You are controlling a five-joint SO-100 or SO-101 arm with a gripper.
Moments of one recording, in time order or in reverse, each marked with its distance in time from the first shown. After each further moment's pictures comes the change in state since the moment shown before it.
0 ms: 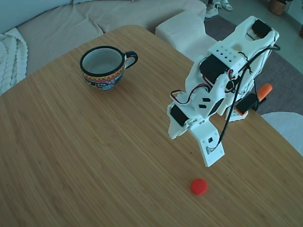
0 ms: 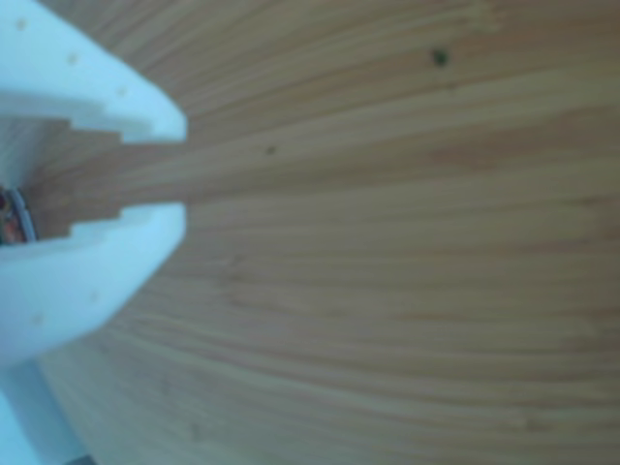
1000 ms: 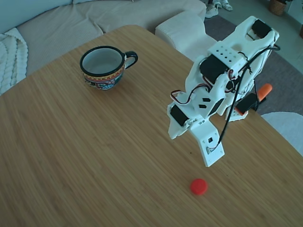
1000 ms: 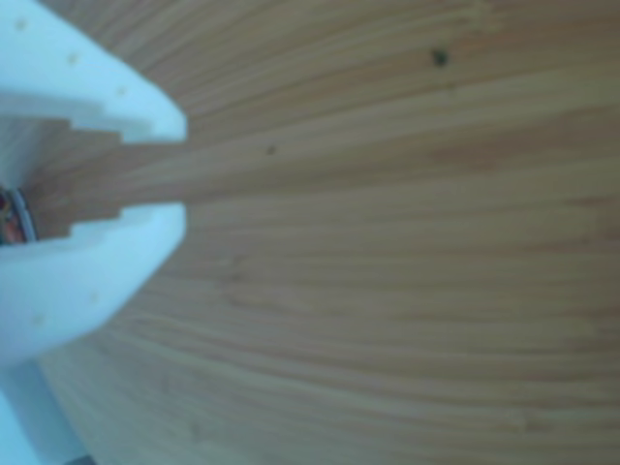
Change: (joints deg) arm 0.0 0.0 0.0 0.0 0.0
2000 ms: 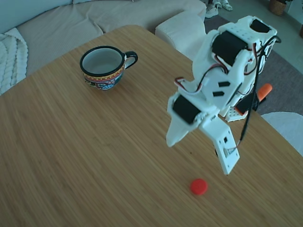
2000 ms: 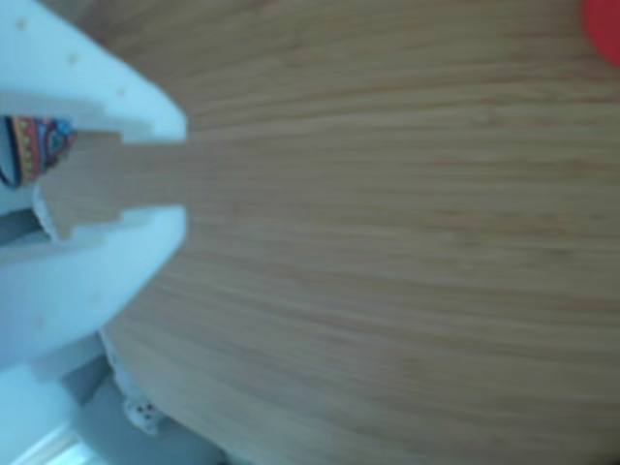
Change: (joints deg) arm -9.0 -8.2 -33.1 15.7 0.0
